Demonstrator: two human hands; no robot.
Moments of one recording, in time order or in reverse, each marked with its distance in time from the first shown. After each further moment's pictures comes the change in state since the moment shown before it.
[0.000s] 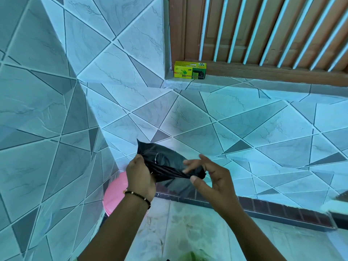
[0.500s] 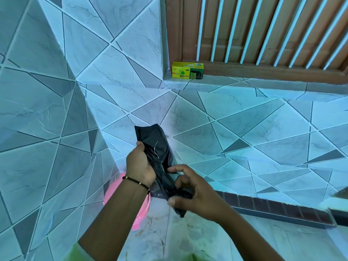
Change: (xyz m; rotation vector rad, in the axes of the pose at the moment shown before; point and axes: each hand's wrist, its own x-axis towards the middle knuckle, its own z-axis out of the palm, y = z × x) left_hand 0.005 0.018 0.018 -0.204 -0.100 -0.144; right_hand -0.006 -0.012 0.017 0.084 -0.380 0.286
